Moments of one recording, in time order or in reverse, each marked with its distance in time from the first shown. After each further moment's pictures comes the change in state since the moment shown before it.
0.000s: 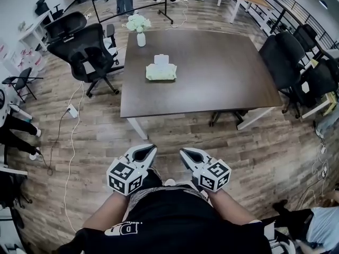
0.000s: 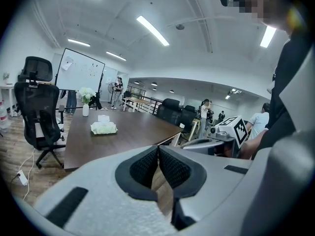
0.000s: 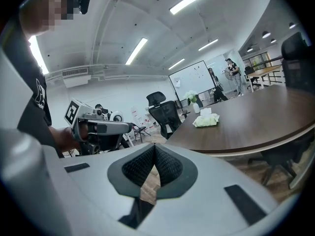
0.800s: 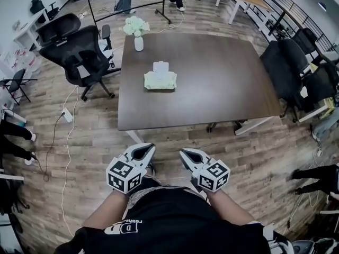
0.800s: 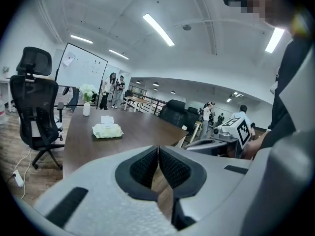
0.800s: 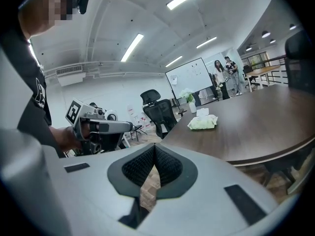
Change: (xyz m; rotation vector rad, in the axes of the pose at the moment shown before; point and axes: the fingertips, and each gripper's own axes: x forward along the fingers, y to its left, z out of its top) left arm 0.048 0.076 0.022 -0.041 0.001 -0.007; right arm 0.058 -0.054 0.027 0.008 0.033 -0.030
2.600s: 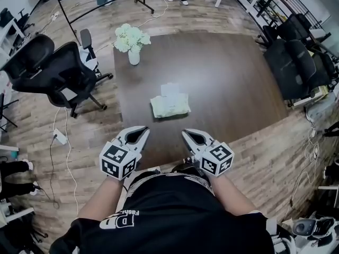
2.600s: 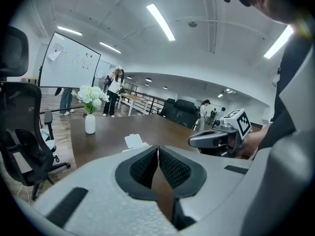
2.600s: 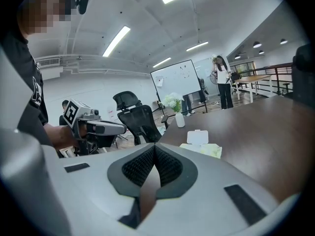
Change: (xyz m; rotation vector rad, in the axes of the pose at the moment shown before) left arm 0.099 0.271 0.123 0.063 0.066 -0.124; right arm 0.225 -0.126 0.145 0.009 -0.015 -0.198
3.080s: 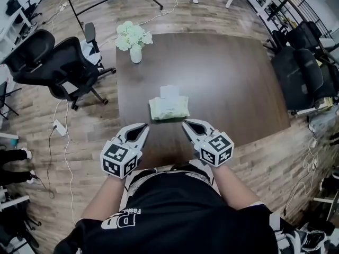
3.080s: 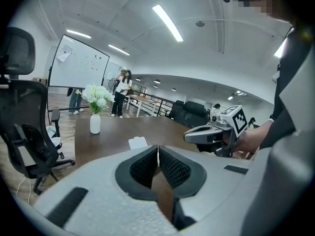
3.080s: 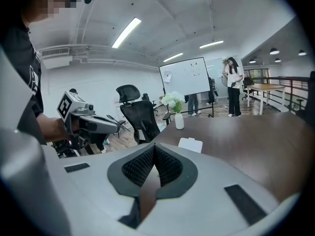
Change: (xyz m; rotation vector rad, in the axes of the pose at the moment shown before) left arm 0.032 0.008 0.010 -0.049 -0.025 0.102; right arm 0.024 -0.053 0.026 -0.143 0.075 0.061
